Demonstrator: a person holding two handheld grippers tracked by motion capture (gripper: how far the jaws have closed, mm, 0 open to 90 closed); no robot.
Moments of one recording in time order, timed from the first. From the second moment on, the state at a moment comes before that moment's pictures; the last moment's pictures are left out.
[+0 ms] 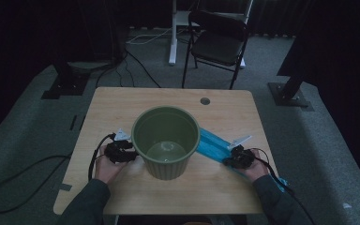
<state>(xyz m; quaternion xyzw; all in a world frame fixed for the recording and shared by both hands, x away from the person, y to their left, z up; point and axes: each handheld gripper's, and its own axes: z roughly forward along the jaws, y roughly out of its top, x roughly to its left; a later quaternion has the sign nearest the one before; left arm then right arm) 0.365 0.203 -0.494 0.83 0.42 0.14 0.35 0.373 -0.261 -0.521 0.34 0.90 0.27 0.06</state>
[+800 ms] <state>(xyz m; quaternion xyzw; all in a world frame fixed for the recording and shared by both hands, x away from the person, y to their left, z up) 0.366 0.205 -0.493 0.82 0.42 0.14 0.36 0.395 -0.224 -0.454 0.32 0.86 0.37 0.11</state>
